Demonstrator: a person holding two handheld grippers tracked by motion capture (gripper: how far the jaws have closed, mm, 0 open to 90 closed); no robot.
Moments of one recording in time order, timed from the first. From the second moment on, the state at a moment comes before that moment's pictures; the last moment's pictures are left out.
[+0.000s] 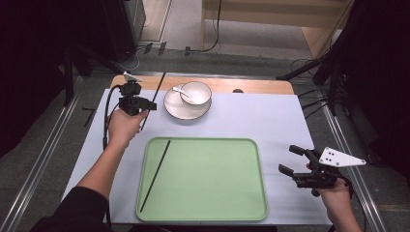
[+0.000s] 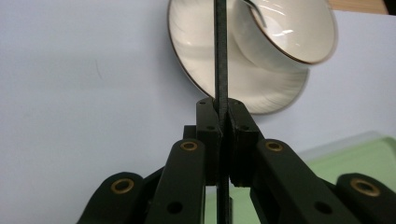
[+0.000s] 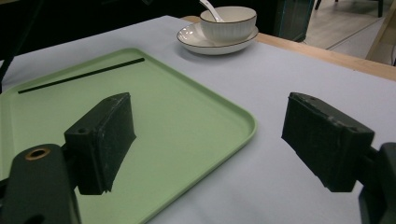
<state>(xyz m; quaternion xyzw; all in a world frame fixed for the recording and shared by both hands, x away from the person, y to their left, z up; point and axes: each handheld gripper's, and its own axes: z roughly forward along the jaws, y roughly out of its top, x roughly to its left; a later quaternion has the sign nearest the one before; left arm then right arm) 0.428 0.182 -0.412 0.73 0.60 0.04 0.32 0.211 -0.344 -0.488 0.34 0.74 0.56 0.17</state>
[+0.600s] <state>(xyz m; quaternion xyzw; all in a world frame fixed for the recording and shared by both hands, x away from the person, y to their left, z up) 0.314 0.166 -0.441 0.78 0.54 0.00 0.32 0.211 -0.343 -0.488 0.34 0.74 0.55 0.17</state>
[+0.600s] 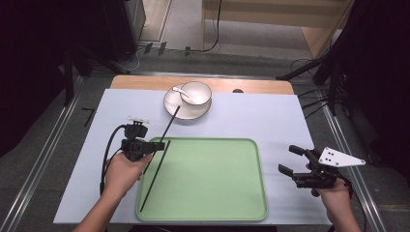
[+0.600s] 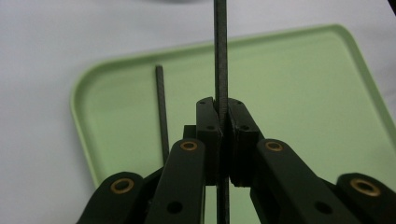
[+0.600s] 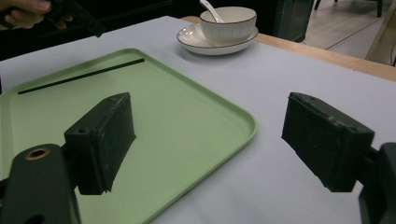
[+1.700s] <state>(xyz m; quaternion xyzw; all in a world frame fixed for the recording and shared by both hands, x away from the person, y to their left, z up) 0.254 0.170 -0.501 0.77 0.58 -0.03 0.26 0.212 -0.341 -0.487 0.33 0.74 0.56 0.17</state>
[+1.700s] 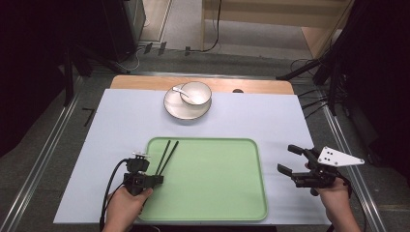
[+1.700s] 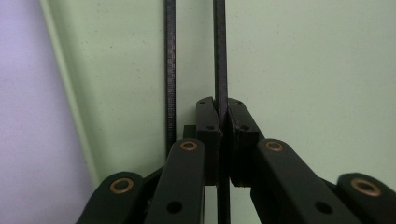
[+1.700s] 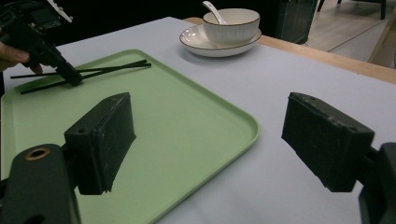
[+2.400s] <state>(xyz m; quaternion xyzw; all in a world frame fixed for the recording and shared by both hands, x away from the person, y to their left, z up) 0.255 0.180 -0.499 0.76 0.59 -0.01 0.25 0.212 -0.340 -0.487 0.33 0.74 0.56 0.17</state>
